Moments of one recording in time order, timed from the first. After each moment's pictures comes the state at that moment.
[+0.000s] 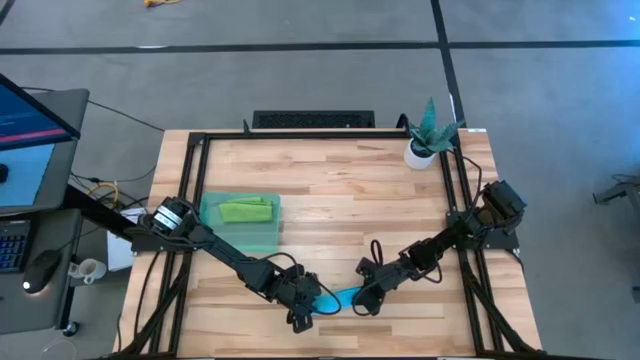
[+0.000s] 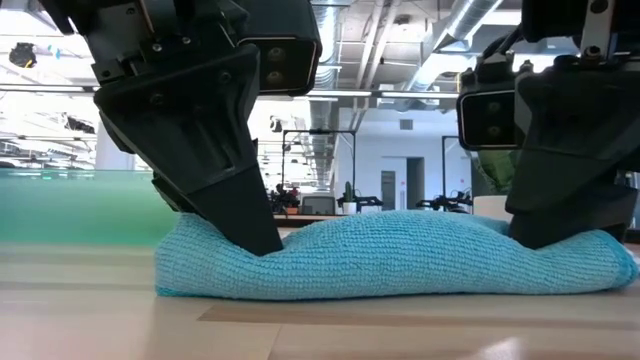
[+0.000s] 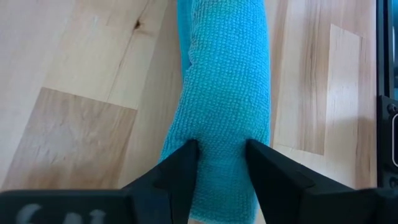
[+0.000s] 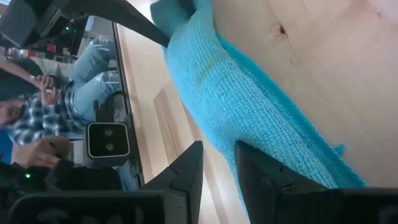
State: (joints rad) left arm -0.50 2.01 1.17 -0.16 -0.12 -0.77; right arm 0.53 1.84 0.63 0.53 -0.03 1.15
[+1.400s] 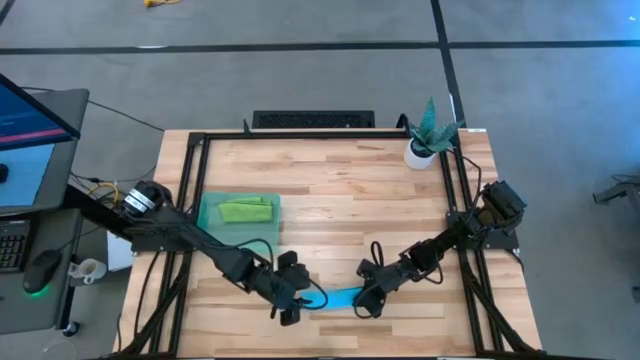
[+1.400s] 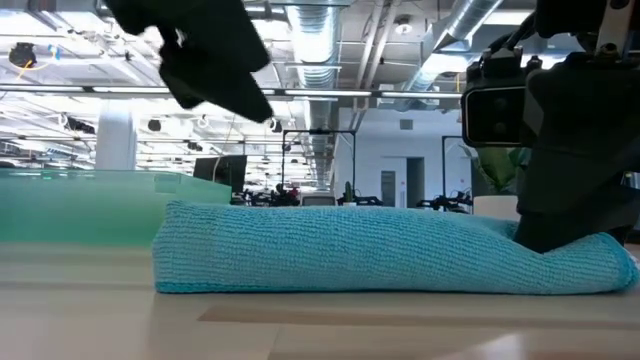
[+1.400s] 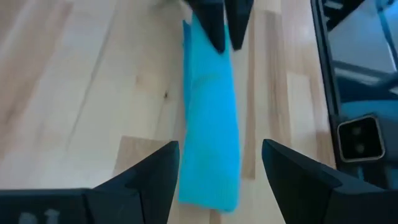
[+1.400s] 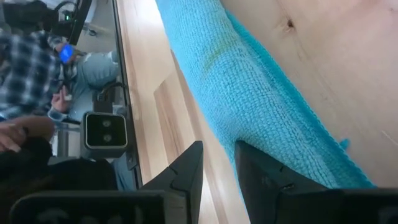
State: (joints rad) left arm -0.53 1.74 1.12 -0.20 -0.27 -0.62; right arm 0.54 1.84 0.63 0.53 -0.02 1.11
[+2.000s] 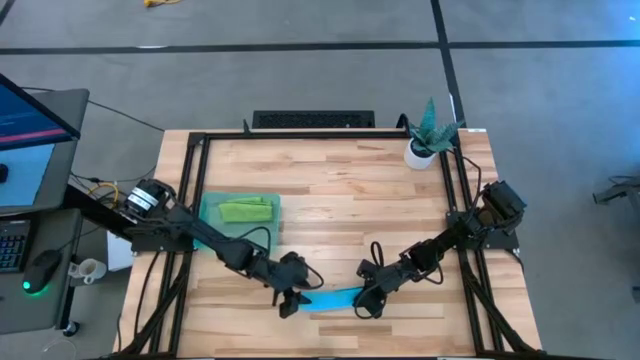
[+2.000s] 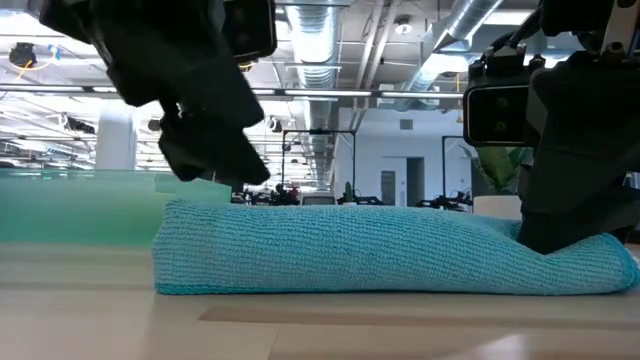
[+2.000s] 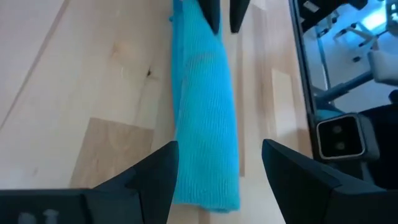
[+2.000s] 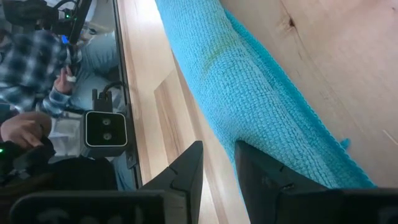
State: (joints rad) left arm -0.46 1.75 0.89 0.19 -0.05 -0.68; right arm 0.54 1.84 0.63 0.53 -0.03 1.10
